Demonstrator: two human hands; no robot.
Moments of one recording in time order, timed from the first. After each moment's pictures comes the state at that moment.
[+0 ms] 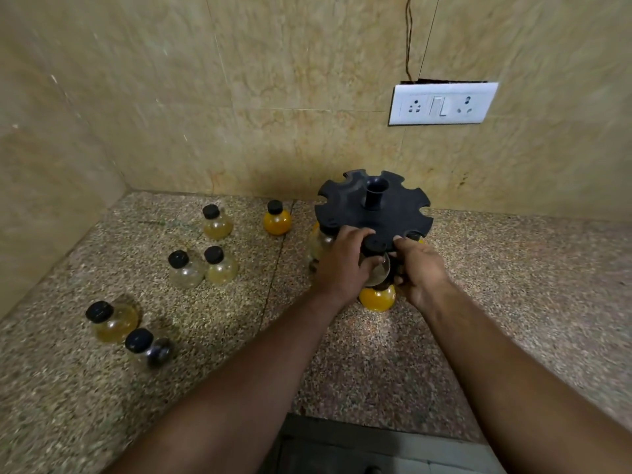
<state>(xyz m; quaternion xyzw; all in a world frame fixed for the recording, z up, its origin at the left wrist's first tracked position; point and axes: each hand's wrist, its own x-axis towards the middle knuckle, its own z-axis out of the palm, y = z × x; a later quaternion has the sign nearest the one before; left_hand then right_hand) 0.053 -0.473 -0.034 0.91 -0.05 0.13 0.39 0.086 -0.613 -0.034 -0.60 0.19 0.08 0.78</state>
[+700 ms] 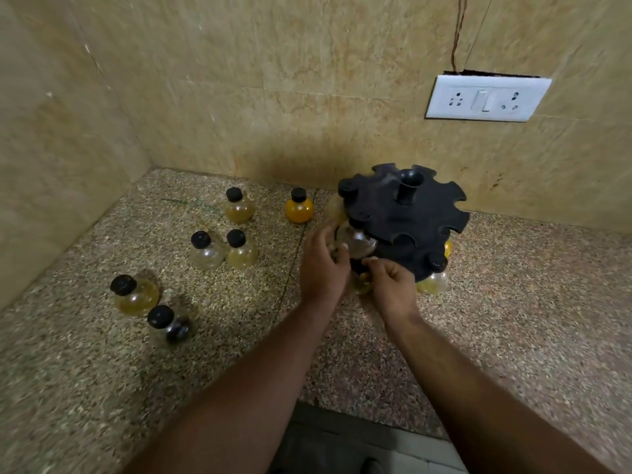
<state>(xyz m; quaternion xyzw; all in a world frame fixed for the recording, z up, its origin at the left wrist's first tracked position) 0.038 -0.426 -0.062 0.83 0.18 0.21 0.48 0.039 -0.547 -0.070 -0.74 0.08 0.05 0.66</state>
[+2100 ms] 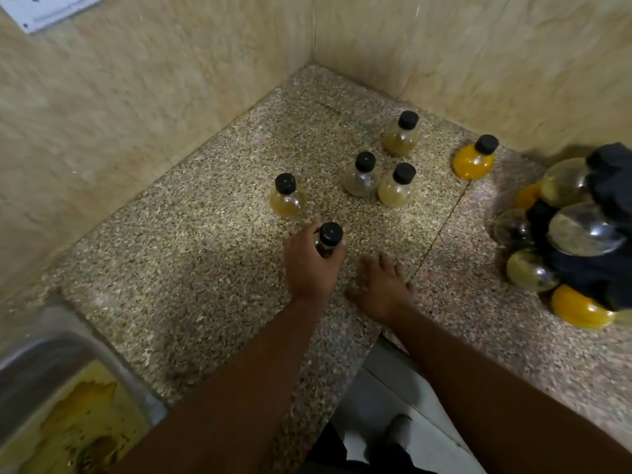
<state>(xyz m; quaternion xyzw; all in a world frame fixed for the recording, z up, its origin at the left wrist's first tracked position) -0.136 -0.210 -0.161 0.78 0.42 0.29 0.35 -0.061 -0.334 -0.170 -0.91 -0.28 0.28 0.10</state>
